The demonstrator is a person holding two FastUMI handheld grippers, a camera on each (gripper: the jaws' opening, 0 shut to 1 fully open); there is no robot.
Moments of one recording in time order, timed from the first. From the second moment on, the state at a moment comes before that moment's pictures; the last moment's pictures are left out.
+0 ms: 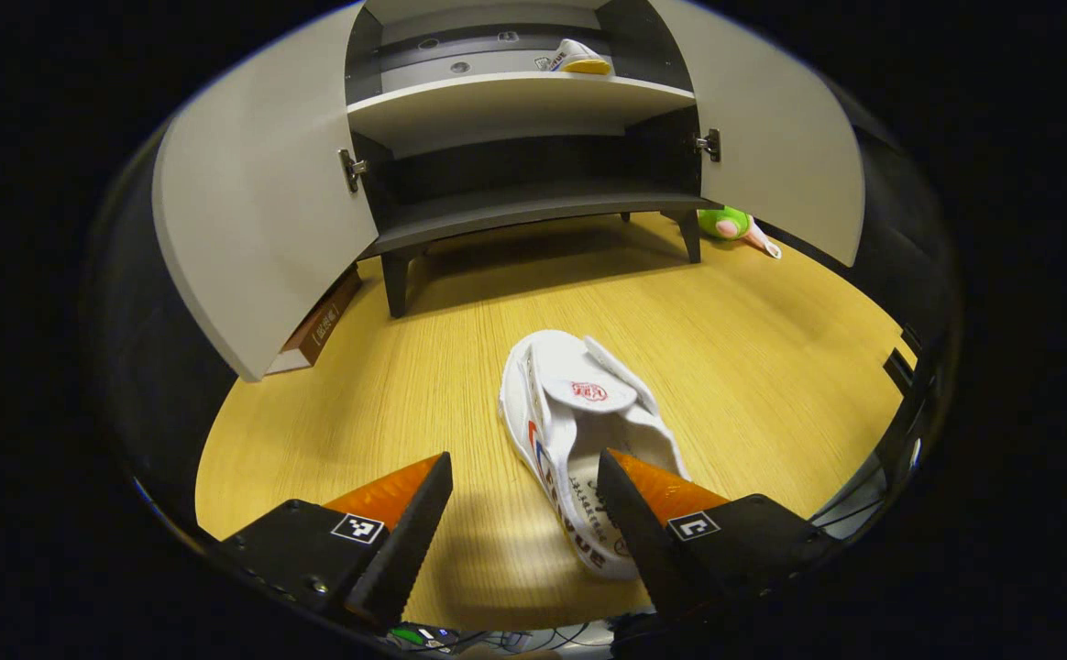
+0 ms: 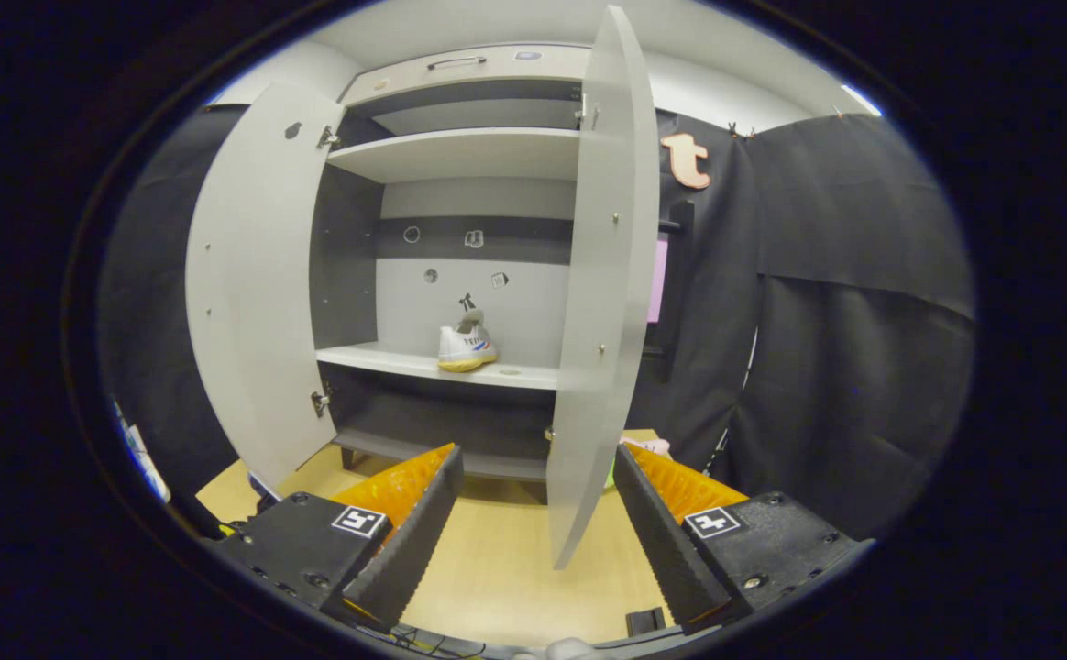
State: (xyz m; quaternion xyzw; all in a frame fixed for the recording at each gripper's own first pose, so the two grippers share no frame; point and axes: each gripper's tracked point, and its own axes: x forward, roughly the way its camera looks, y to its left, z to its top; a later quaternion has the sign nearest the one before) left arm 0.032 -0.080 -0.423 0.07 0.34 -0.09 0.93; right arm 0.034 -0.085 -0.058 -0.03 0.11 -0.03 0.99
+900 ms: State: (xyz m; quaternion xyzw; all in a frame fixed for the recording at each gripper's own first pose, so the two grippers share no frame) left arm 0.086 -0.077 -0.437 0.05 0.38 -0.06 0.92; right arm 0.025 -0.086 -0.065 -0.03 0.11 -0.03 0.99
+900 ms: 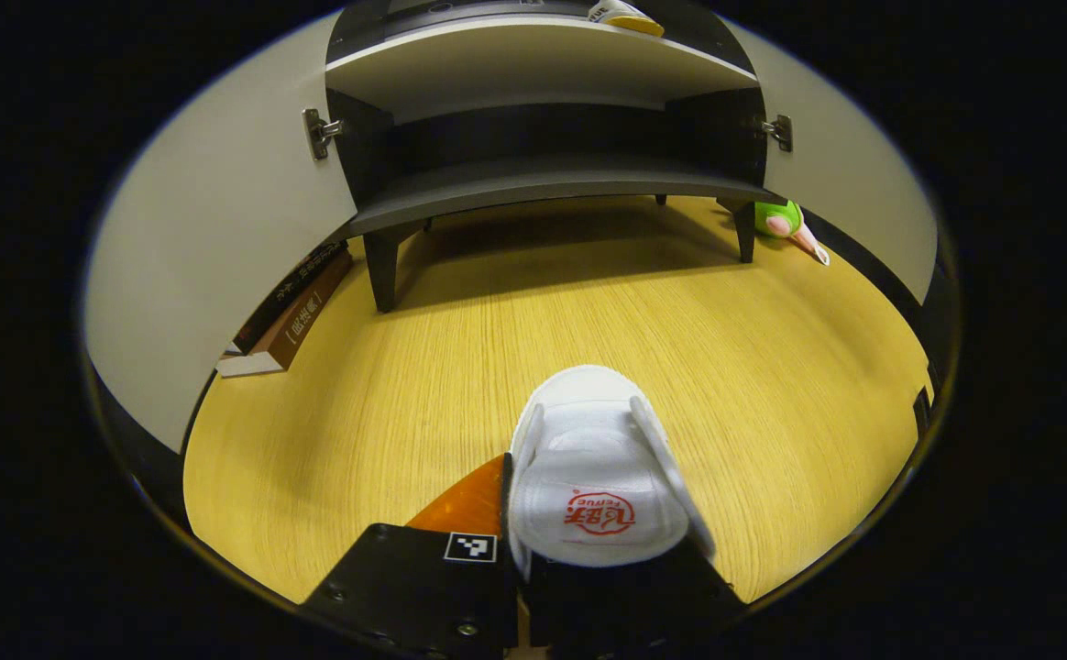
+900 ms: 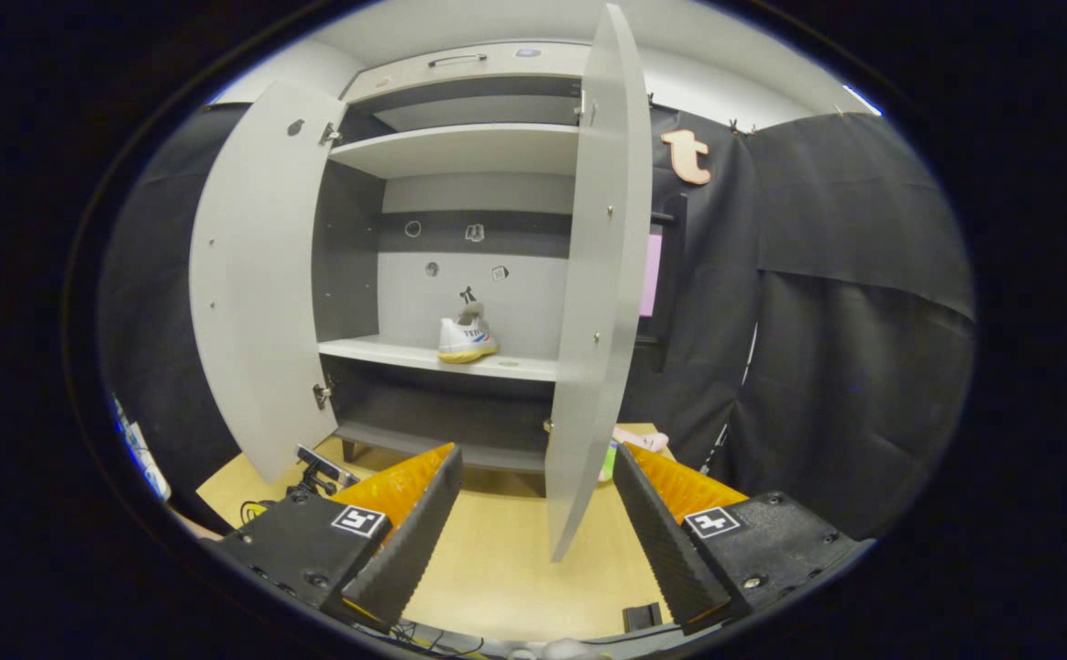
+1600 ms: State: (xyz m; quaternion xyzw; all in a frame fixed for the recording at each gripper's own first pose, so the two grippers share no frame) left arm 0.117 -0.062 -0.193 0.04 0.22 -0.04 0.97; right arm 0.045 -0.073 -0.037 -0.01 0.07 0.03 1.00
